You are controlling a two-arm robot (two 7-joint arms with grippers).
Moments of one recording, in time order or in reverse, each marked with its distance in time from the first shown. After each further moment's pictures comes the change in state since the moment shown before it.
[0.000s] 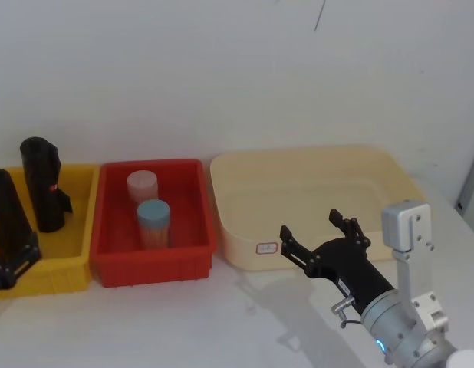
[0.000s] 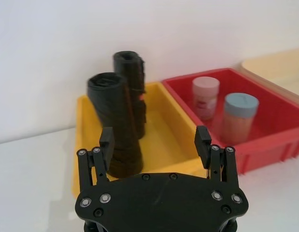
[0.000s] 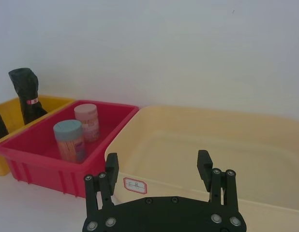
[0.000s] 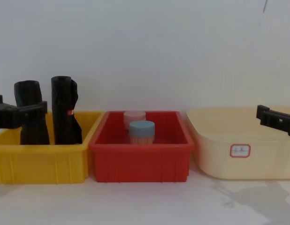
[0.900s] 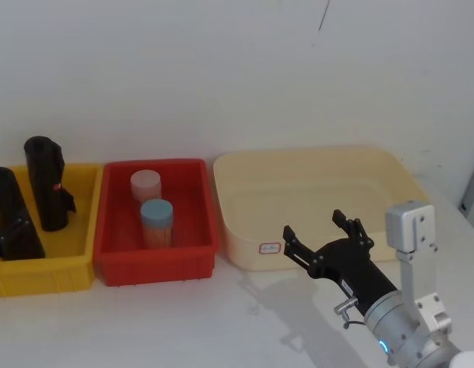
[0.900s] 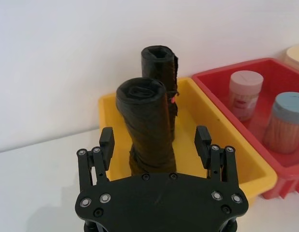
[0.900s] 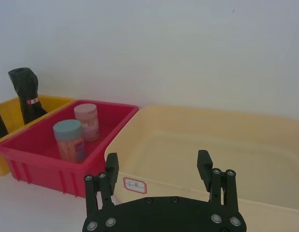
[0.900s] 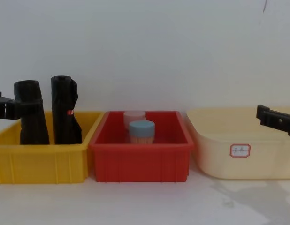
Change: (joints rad) left arm -0.188 -0.024 0.018 0.162 0.044 0.107 -0.016; right arm 0.000 0.000 0.000 0.000 0.000 0.000 0.000
